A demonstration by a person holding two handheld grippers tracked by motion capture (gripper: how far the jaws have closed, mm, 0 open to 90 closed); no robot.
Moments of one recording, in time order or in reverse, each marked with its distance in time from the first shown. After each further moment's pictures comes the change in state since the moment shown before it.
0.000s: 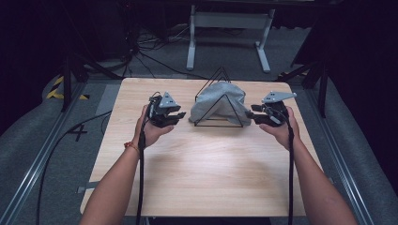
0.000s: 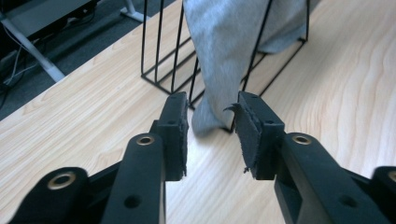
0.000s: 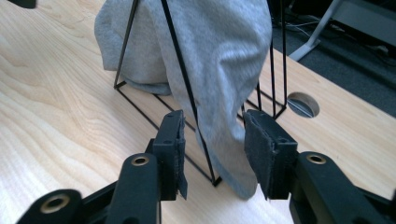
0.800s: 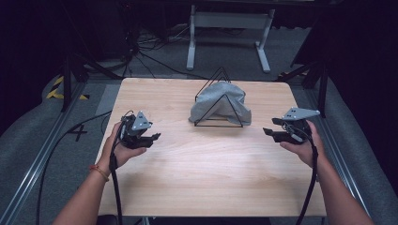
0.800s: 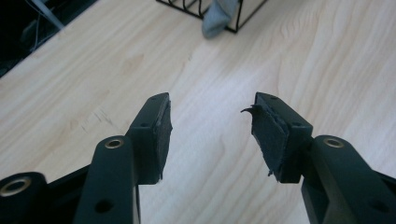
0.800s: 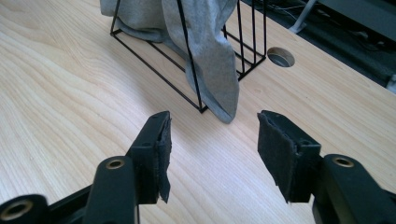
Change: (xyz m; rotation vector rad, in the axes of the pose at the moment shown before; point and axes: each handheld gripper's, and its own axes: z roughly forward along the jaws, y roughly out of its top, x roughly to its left) left arm -0.009 -0.067 -0.070 0.137 0.063 0.050; right arm 0.003 -0.047 -0.056 0.055 -0.052 -0.033
